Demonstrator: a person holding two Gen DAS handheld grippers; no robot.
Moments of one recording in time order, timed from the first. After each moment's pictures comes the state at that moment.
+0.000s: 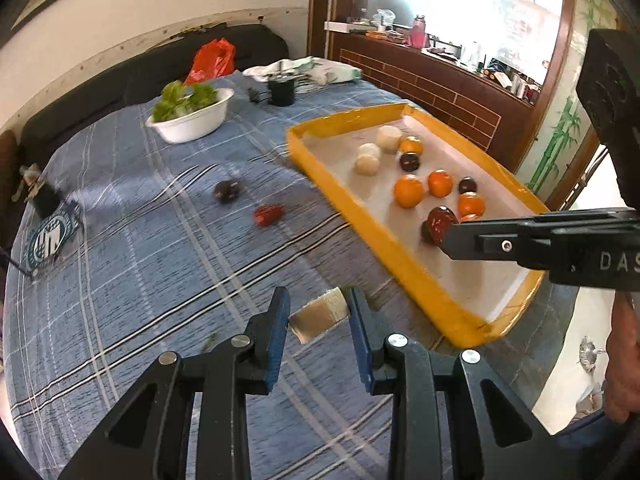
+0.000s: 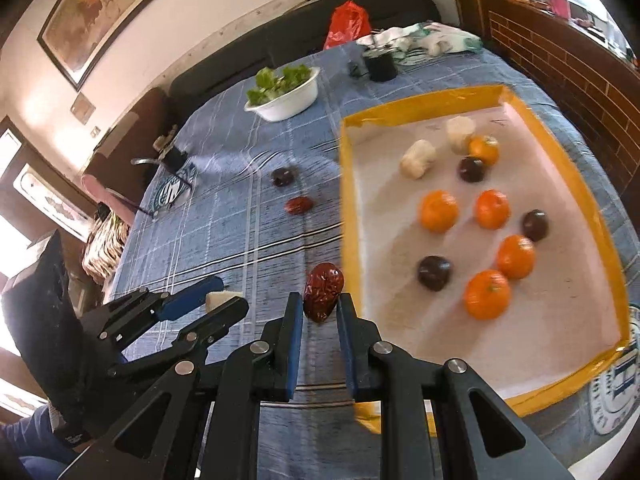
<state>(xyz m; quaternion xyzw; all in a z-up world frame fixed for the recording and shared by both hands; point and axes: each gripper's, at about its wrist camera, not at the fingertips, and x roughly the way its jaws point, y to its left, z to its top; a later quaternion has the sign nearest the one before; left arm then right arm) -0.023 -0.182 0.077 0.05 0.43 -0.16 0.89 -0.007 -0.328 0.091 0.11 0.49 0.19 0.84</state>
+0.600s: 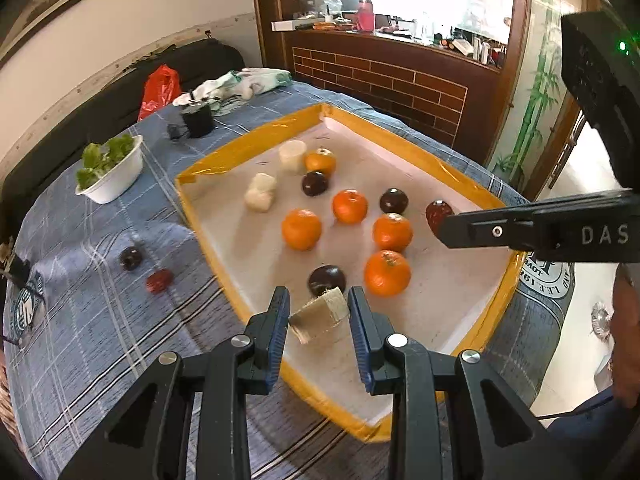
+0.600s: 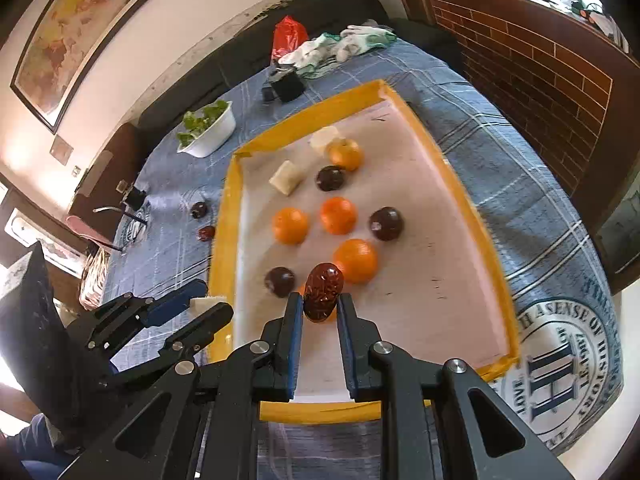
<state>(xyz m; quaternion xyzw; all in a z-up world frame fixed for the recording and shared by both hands) -0.005 -0.309 0.076 0.12 0.42 -0.20 0.88 0.002 -0.456 0.080 0.16 0.50 0.14 0.84</state>
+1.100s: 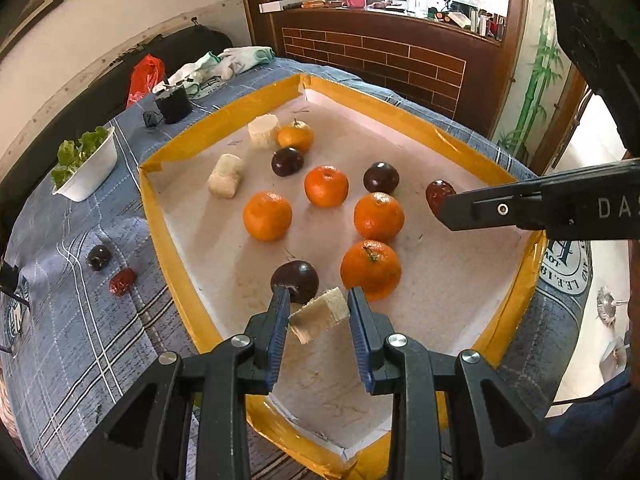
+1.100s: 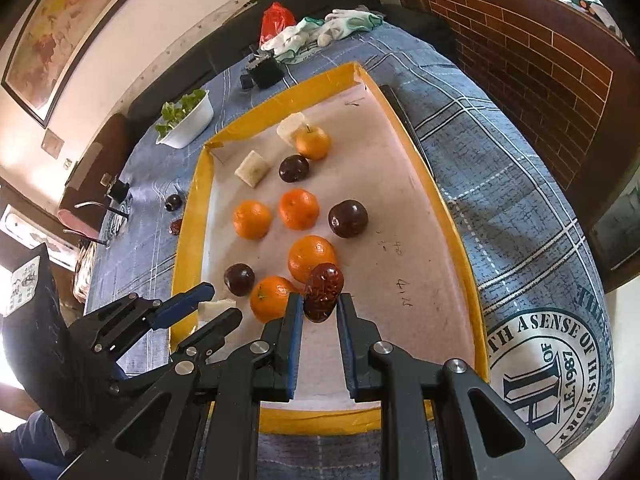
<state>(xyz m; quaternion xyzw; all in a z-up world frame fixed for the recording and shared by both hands) 0.007 -0.338 0.045 0.14 0.45 -0.19 0.86 0.017 -0.476 0.057 0.15 0.52 0.14 0.83</state>
